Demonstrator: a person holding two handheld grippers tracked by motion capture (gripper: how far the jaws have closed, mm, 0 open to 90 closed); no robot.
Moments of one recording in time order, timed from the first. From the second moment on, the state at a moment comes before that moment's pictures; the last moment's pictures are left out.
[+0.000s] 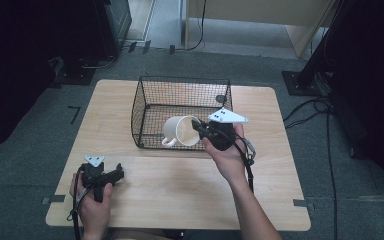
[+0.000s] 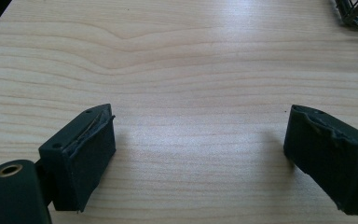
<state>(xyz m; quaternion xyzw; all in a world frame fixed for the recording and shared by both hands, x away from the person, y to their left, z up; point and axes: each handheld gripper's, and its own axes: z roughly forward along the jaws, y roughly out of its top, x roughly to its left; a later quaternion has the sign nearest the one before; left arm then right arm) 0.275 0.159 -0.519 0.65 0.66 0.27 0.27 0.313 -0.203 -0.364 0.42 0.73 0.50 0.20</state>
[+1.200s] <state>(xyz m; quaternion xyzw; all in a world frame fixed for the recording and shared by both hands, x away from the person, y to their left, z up) 0.274 0.159 -0.519 0.65 0.65 0.27 0.27 0.395 -0.201 -0.389 0.49 0.71 0.46 0.21</state>
